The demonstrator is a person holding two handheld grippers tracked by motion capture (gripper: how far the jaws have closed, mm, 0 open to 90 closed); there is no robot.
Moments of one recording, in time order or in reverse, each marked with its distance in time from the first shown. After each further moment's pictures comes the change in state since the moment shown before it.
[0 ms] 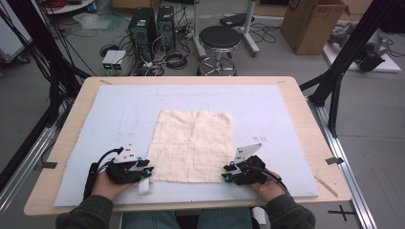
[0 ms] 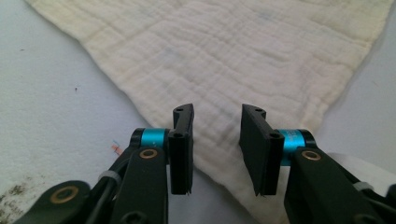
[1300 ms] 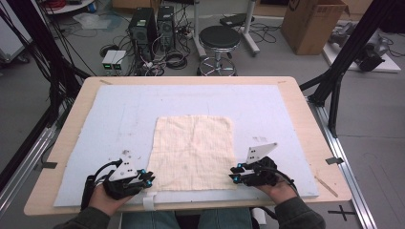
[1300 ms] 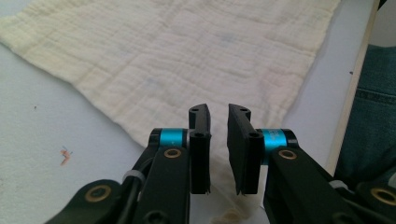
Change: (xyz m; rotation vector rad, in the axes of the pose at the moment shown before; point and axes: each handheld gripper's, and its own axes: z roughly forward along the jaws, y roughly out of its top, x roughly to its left) left arm -0.039 0.001 -0.025 -0.054 -0.034 0.070; right arm 0.002 -0.009 -0.032 -0.065 0.049 0.039
